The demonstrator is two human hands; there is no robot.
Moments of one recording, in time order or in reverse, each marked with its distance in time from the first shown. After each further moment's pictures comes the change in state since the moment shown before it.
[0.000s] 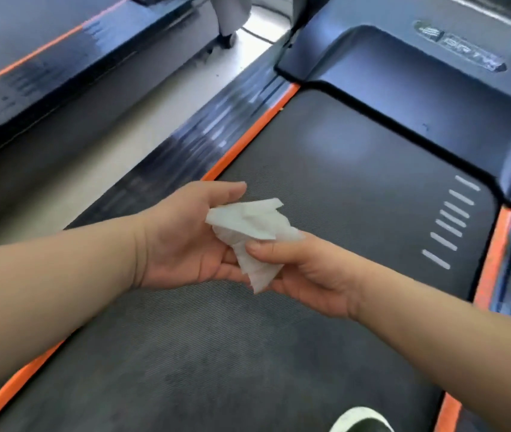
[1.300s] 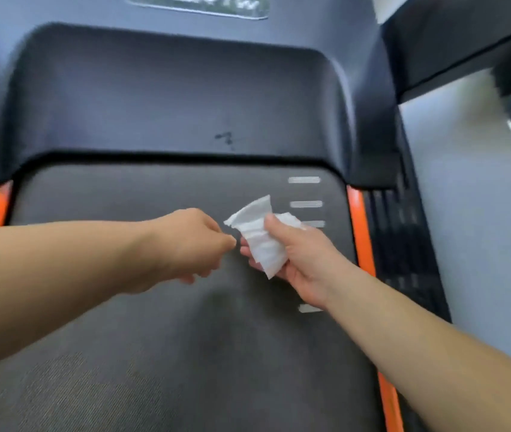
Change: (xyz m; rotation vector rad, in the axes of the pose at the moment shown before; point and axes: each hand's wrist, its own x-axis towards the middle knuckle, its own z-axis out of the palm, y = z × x) left_hand 0.345 0.149 0.199 1.367 0.019 -0.197; right_hand -0.045 -0.079 -0.320 0.566 0.956 -0.172
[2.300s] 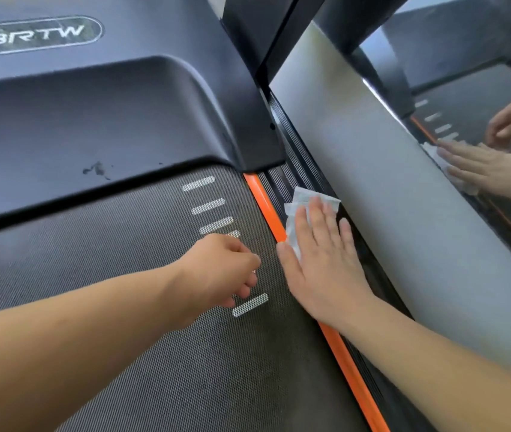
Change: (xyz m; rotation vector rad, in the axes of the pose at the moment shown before) left_hand 0.039 0.086 0.144 -0.046 -0.196 0.249; right_hand -0.051 0.061 -0.158 -1.411 0.788 -0.417
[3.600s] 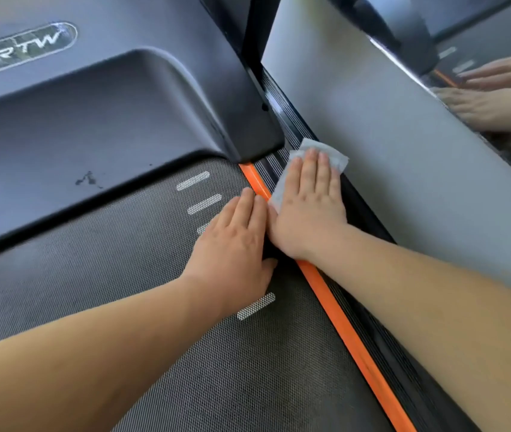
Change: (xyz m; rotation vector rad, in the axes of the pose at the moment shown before) left_hand 0.048 -0.011 0.025 1.146 0.306 0.556; right_hand 0.084 -0.013 0.014 -0.139 -0.136 0.160
